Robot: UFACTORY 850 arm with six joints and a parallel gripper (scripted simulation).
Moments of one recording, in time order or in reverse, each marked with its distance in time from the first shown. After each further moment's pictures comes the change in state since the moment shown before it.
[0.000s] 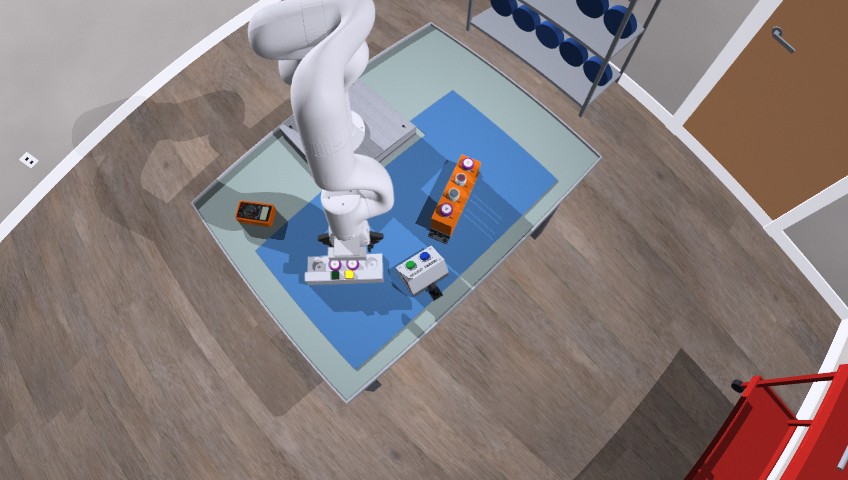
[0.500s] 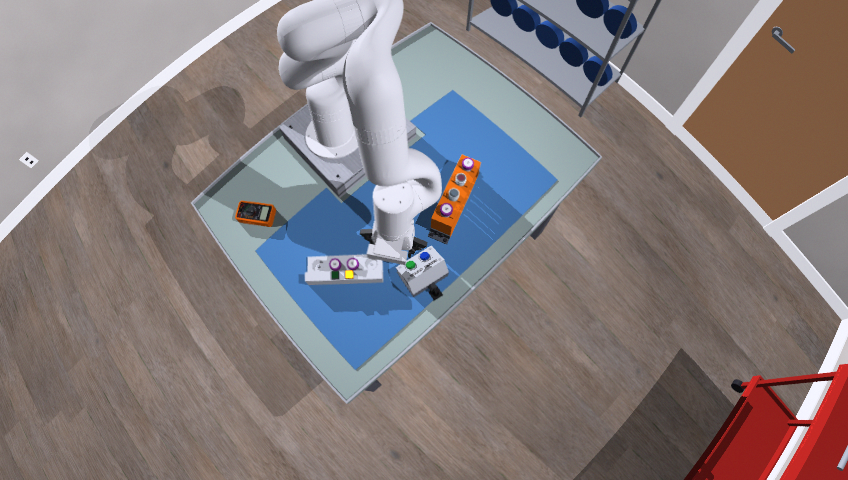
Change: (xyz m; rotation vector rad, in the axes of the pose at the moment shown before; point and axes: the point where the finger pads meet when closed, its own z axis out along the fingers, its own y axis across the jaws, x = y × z) arm 0.012 -0.108 -0.011 -0.008 0.014 0.230
